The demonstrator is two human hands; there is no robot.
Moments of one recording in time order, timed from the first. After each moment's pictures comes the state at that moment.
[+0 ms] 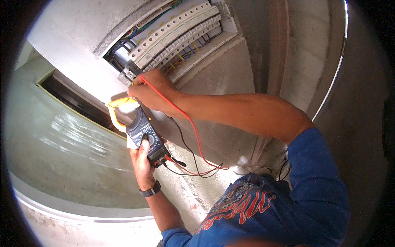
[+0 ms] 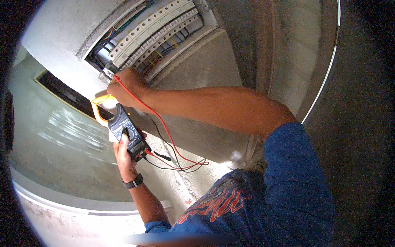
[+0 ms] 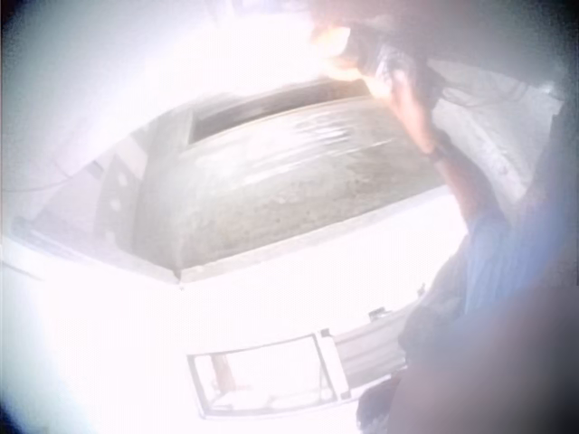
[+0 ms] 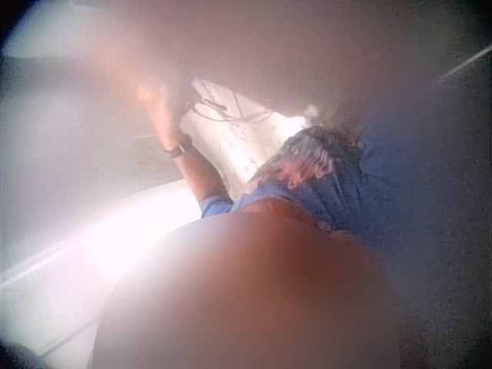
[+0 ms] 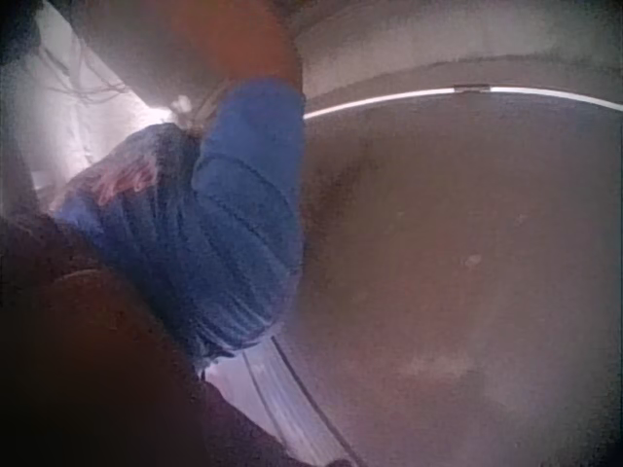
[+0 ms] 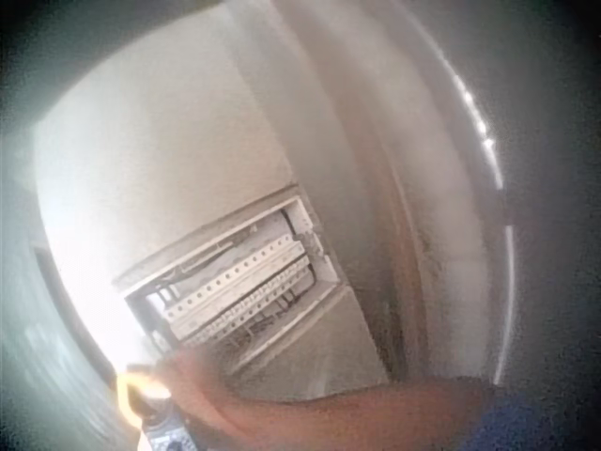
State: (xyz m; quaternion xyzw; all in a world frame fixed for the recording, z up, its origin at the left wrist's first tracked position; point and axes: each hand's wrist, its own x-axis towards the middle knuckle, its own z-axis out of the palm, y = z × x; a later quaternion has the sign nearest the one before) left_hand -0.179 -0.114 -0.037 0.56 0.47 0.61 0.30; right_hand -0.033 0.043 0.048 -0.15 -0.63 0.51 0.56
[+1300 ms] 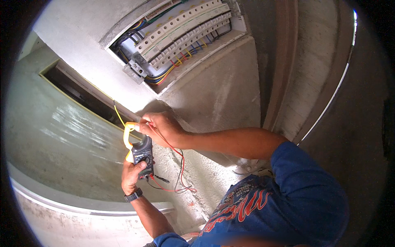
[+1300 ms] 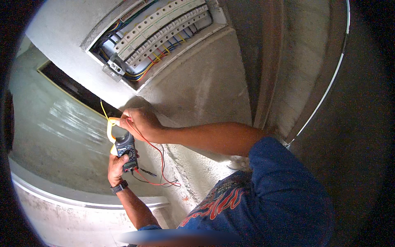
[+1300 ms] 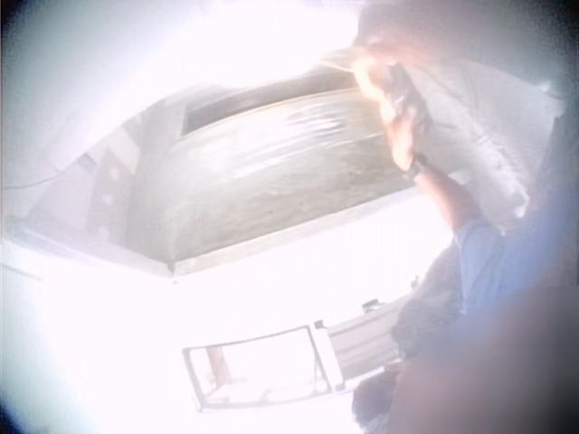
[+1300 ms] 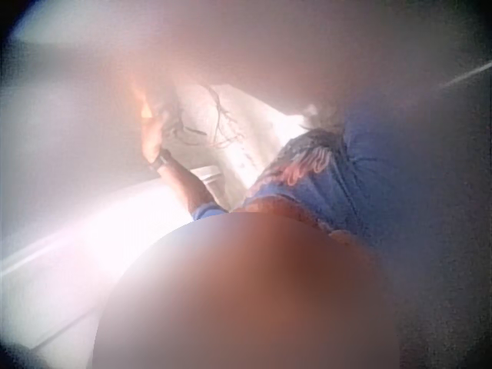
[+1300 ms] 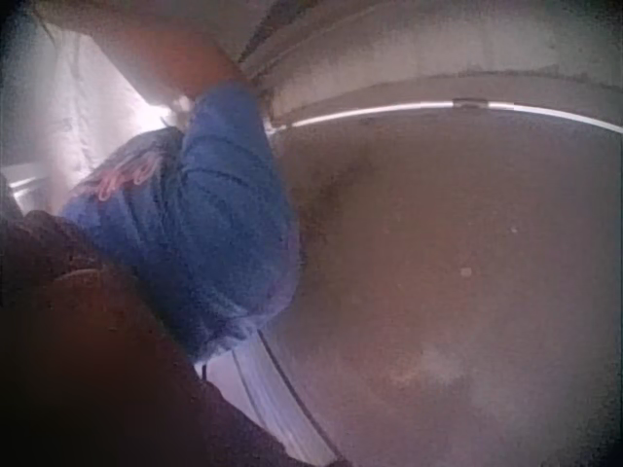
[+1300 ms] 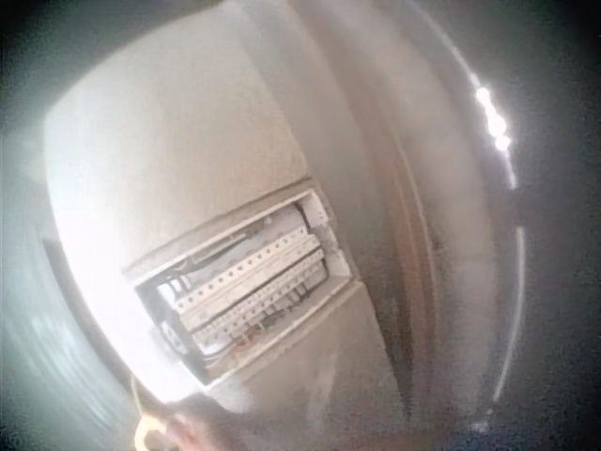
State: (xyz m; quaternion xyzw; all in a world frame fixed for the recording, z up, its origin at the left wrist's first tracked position) left_hand -0.275 -0.173 -0.054 0.55 0.59 0.47 0.35; right_hand -0.076 -0.011 -0.050 -0.10 -0.67 0.46 0.57
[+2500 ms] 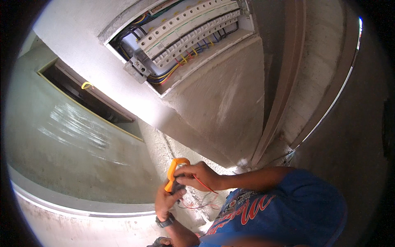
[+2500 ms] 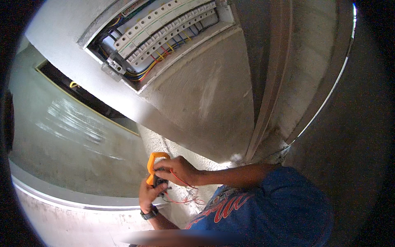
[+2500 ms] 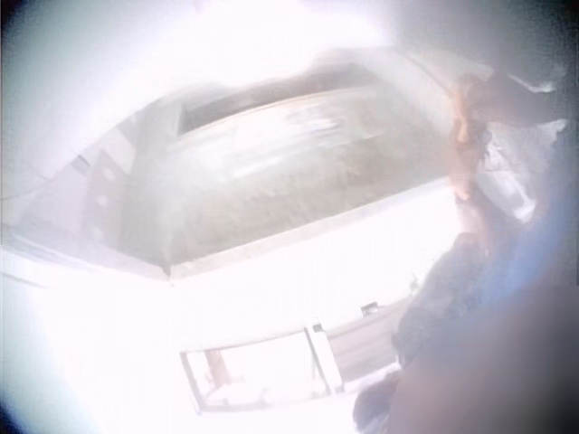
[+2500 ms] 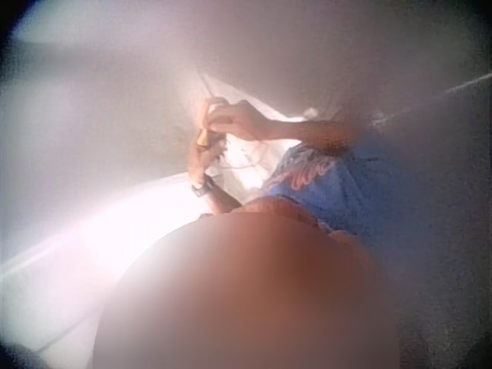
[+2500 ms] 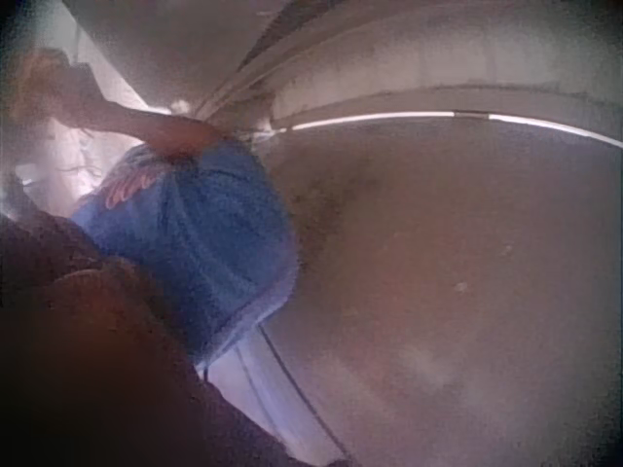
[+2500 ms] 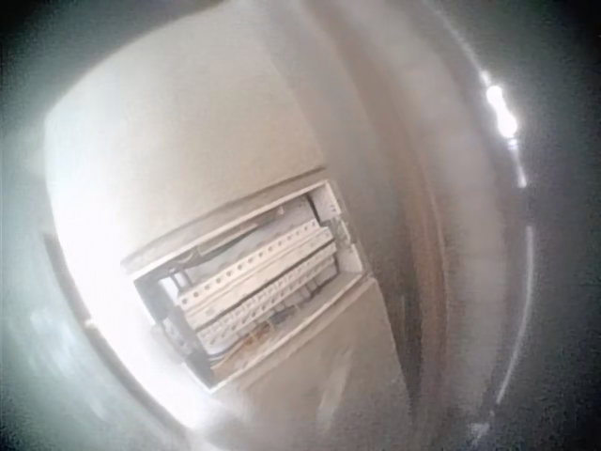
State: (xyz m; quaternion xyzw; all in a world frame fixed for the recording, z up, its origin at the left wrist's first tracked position) left_hand -0.199 -0.240 -0.139 0.46 0.64 0.43 0.44; right_hand -0.007 -0.103 -0.164 -0.11 -0.71 0.58 0.38
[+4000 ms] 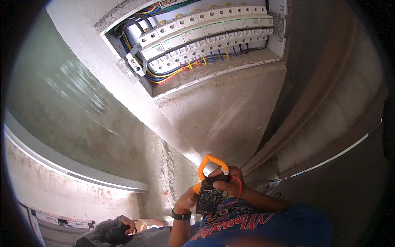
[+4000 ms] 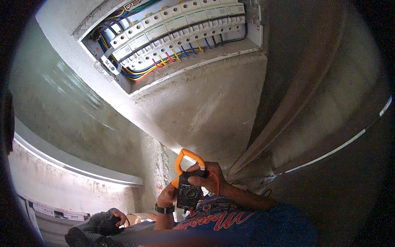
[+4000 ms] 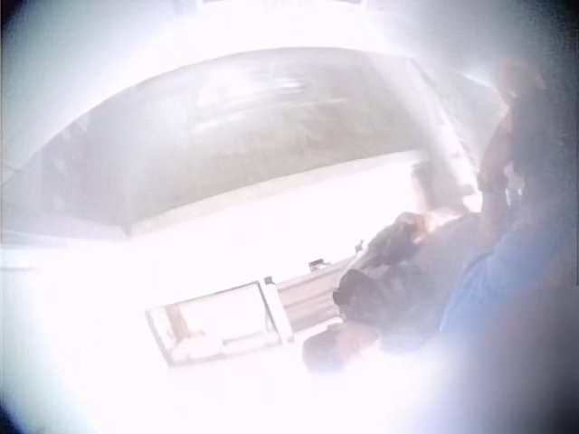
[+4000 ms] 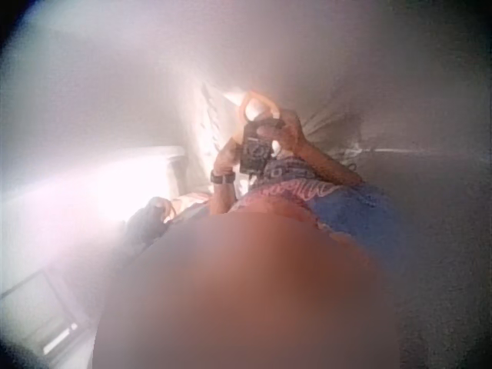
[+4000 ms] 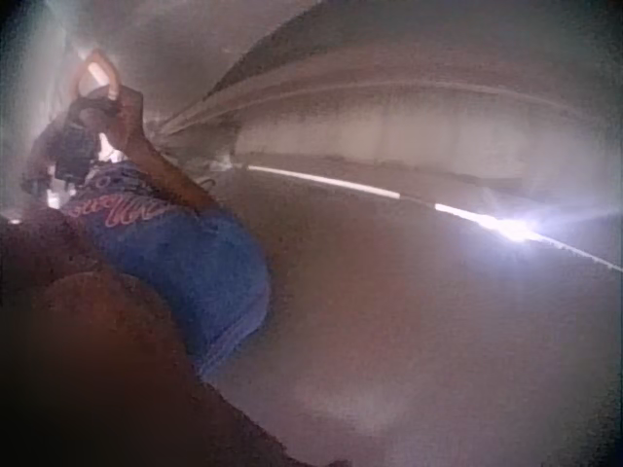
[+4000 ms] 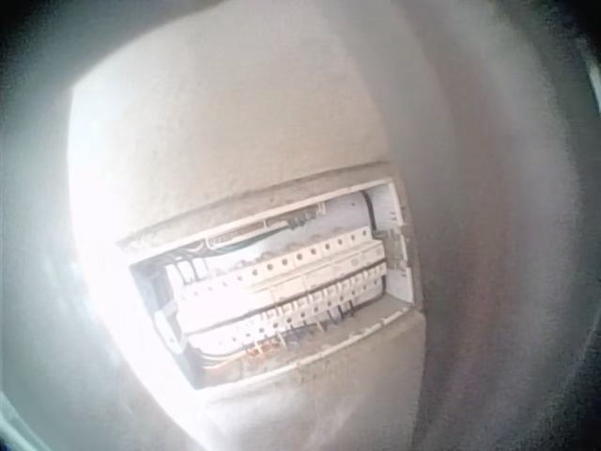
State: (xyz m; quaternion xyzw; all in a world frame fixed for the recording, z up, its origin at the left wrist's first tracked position) left_hand -0.027 -0.178 -0.236 0.33 0.36 0.55 0.68; right_hand 0.156 -0.026 -0.220 -0.09 -0.61 0.69 0.38
